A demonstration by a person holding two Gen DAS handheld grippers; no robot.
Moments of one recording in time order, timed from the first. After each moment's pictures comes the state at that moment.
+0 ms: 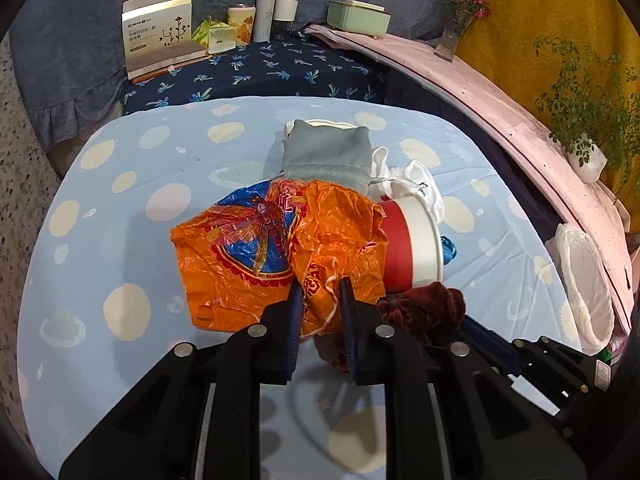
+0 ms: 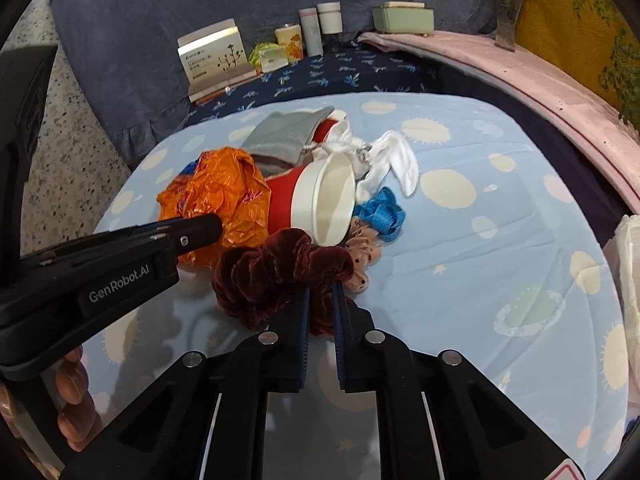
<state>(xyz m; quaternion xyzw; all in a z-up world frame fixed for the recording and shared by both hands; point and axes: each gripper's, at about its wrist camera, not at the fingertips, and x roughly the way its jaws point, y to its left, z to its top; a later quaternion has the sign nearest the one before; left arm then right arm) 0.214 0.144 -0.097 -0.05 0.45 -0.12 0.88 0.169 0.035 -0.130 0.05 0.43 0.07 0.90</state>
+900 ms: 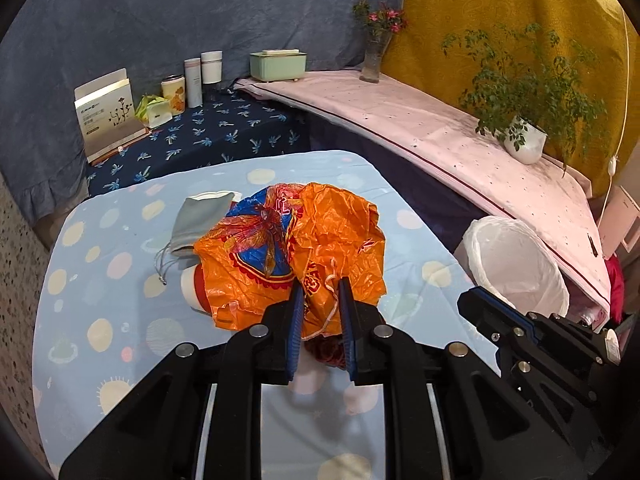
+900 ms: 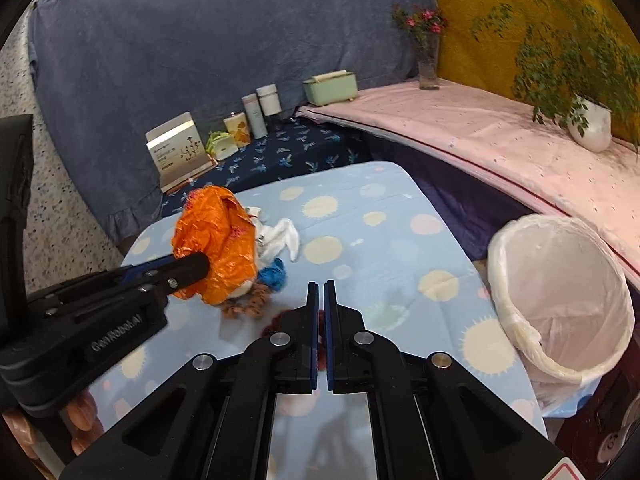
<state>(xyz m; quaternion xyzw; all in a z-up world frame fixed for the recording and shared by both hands) 0.146 0.039 -0.017 0.01 0.38 -0.19 0.91 0.090 -0.077 -0.054 0.11 0.34 0.00 0.94</state>
